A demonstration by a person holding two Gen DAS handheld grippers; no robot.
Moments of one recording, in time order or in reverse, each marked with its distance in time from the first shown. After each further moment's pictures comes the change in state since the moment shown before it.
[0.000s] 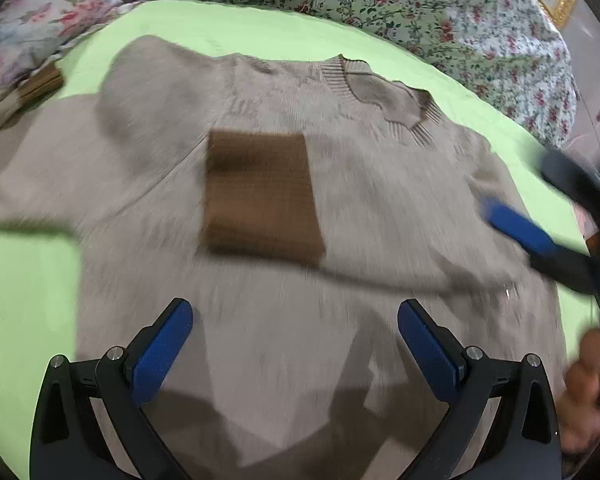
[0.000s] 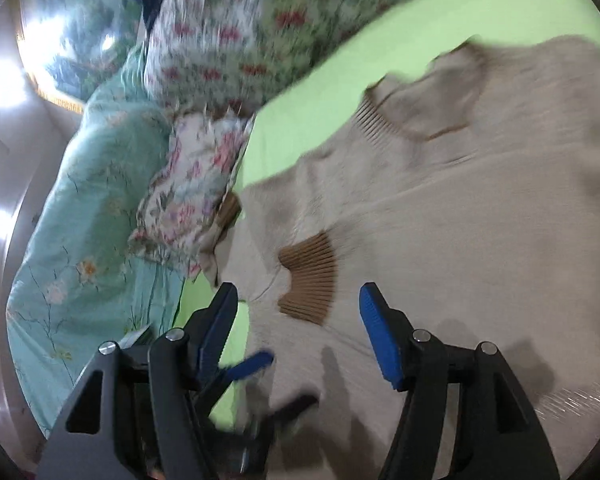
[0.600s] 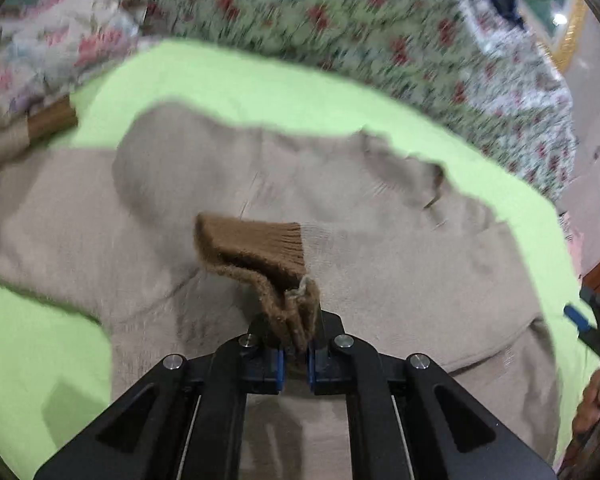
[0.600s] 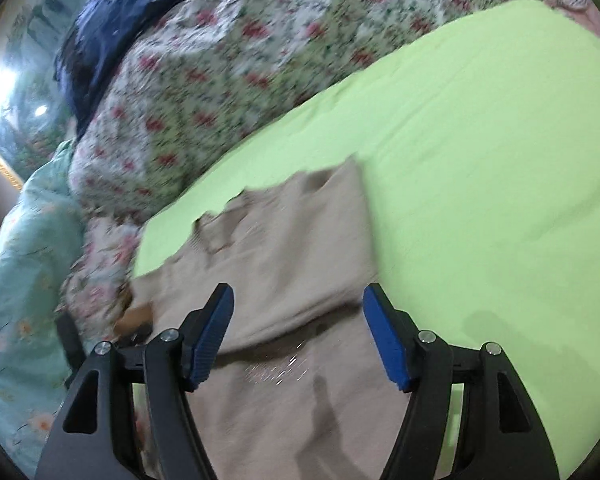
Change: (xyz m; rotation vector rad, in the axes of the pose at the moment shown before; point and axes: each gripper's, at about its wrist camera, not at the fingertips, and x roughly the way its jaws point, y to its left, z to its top) left arm -0.007 0.024 0.032 -0.060 -0.140 -0.011; right arm -0.165 -0.084 0.004 0.040 -0.296 -0.409
